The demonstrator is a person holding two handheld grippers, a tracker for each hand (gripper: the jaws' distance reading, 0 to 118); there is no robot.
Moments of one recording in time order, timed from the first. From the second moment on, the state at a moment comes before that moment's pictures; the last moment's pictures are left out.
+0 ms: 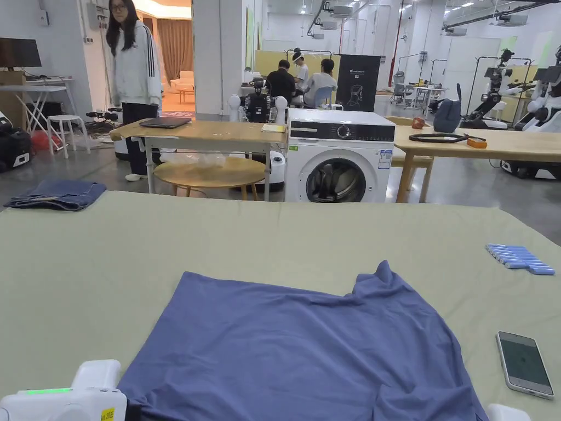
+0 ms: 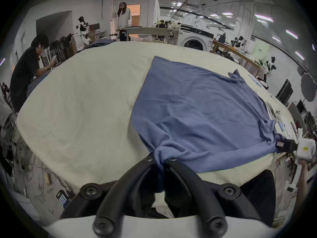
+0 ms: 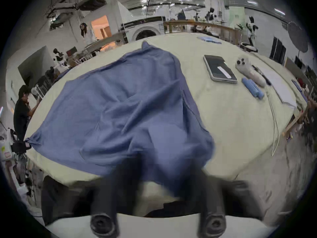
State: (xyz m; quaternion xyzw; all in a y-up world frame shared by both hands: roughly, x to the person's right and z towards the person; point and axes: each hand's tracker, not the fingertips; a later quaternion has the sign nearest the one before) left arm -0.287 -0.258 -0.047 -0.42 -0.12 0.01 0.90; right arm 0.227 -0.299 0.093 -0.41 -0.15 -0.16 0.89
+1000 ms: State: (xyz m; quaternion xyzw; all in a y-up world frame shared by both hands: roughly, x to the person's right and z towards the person) left arm -0.218 -0.280 -0.278 -0.44 -0.08 0.04 0.89; right arm 0.289 -0.280 -0.115 -0.39 -0.17 -0.10 0.90
